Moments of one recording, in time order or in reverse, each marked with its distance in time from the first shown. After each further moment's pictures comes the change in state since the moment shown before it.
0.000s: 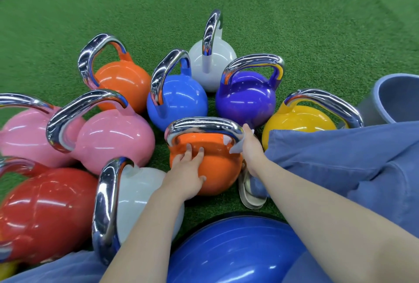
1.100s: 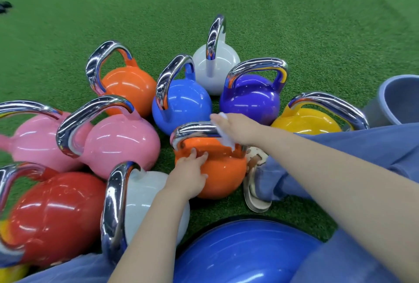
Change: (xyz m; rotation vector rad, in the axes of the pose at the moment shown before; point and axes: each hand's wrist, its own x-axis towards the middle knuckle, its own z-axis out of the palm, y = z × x) left_hand 0.006 -0.006 -0.006 -0.026 0.055 0.034; right_hand -0.043 -0.065 0.013 -1.058 -0.386 -0.683
